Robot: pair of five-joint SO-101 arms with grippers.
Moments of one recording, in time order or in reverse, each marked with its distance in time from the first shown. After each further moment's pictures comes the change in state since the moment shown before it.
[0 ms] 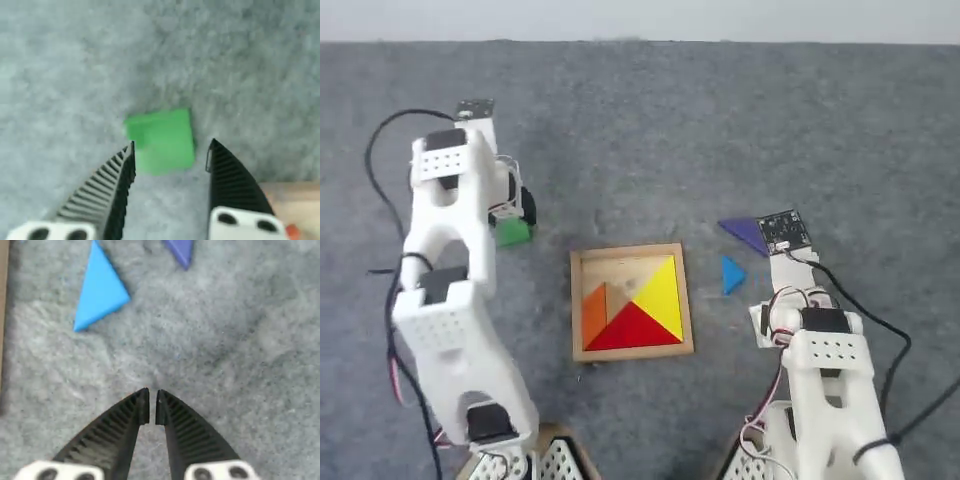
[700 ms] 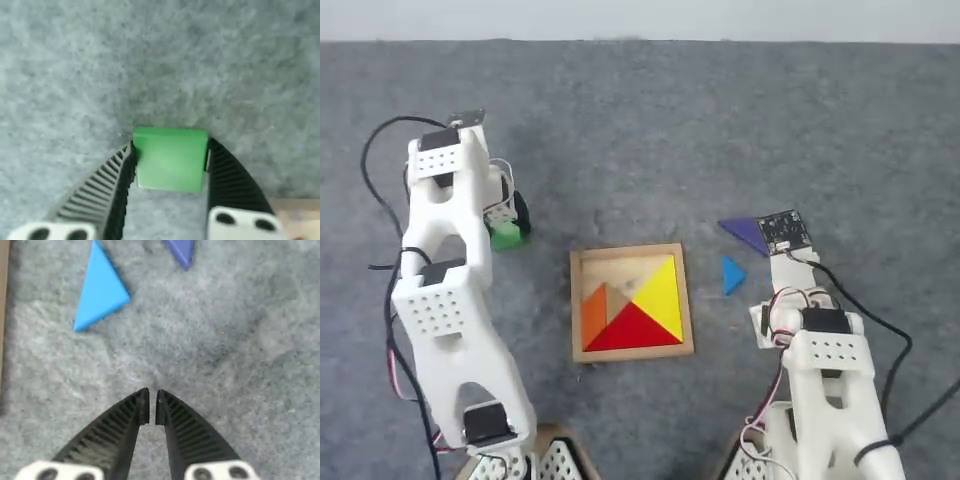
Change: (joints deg) left arm -3.0 8.2 -7.5 4.3 2.5; right arm 0.0 0.0 0.0 0.0 0.0
